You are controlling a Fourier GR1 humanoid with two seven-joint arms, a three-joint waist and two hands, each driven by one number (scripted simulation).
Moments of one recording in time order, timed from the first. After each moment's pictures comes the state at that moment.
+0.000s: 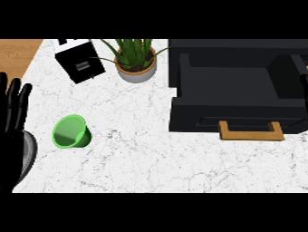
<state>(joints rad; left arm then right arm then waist) 0.02 0.07 0.00 -2.10 -0.01 0.04 -0.01 -0.04 -0.13 -0.04 -2.10 0.03 -0.02 -0.03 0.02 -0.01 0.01</state>
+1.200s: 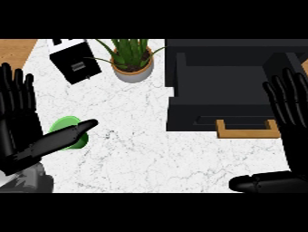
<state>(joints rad) -0.11 0.01 0.03 -1.88 -0.04 0.38 -0.02 -0.04 -0.08 0.01 -2.07 -0.11 0.08 0.10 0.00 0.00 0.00</state>
